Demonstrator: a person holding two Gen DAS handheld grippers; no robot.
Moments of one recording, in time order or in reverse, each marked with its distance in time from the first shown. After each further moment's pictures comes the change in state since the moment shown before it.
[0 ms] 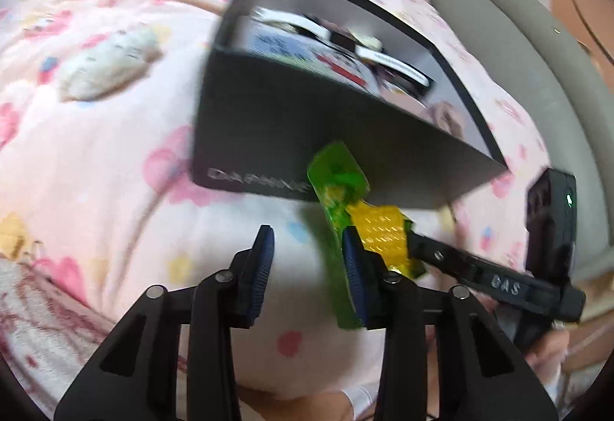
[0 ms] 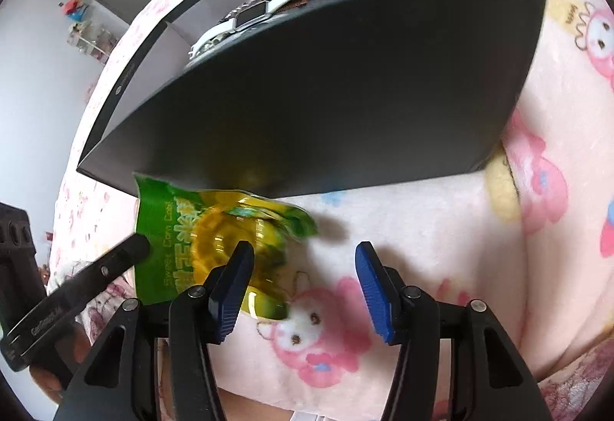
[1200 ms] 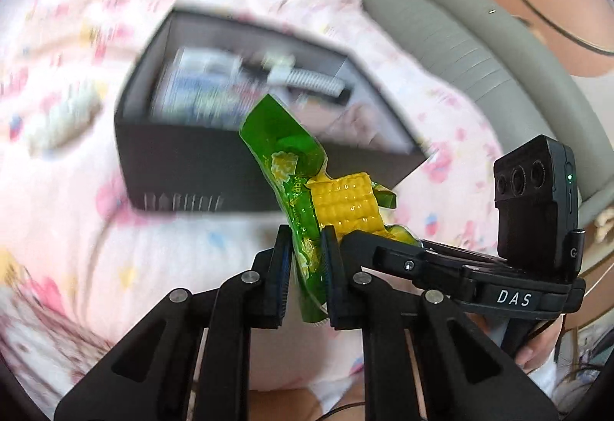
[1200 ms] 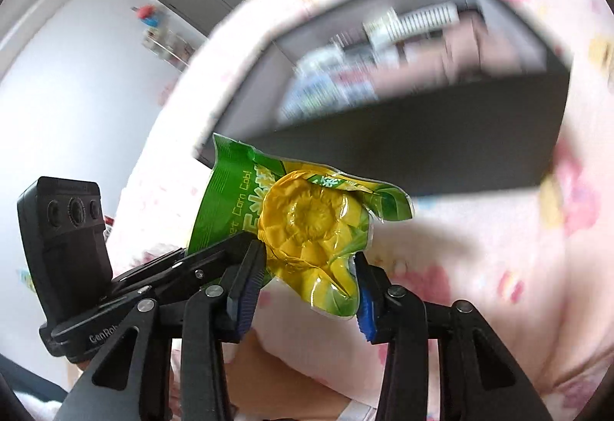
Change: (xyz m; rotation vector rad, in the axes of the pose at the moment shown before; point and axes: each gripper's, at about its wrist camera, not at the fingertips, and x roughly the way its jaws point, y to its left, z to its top) left arm -0.030 -0.059 0.009 0.169 -0.125 -0.113; right arm -0.064 0.026 -0.006 -0.125 -0.123 0.269
